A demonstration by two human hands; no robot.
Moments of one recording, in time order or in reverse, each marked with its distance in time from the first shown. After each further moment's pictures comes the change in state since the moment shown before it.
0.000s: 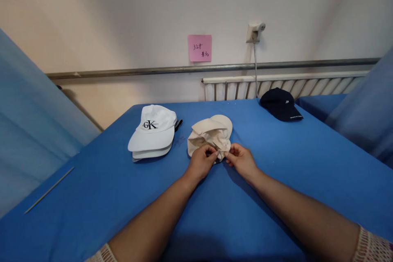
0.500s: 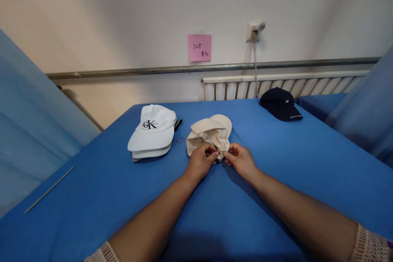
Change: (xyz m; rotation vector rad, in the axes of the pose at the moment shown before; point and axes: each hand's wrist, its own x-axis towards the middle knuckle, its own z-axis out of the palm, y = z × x) left_hand -0.001 0.002 -0.002 0.061 -0.013 0.038; right_hand 0.000 0.002 0.001 -0.016 -0.010 -0.077
